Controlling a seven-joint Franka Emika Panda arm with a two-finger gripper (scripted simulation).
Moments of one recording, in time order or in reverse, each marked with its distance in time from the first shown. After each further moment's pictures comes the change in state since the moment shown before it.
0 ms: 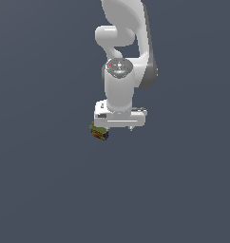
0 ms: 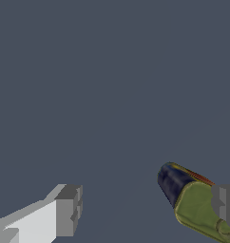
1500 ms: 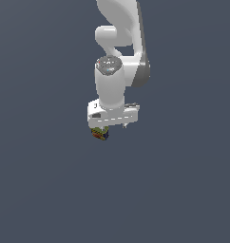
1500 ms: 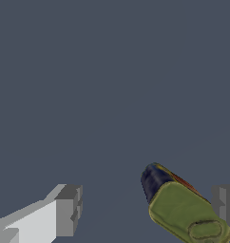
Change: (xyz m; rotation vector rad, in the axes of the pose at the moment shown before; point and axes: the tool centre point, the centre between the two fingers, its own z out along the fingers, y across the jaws) arm -0.008 0.024 -0.002 0.013 0.009 -0.148
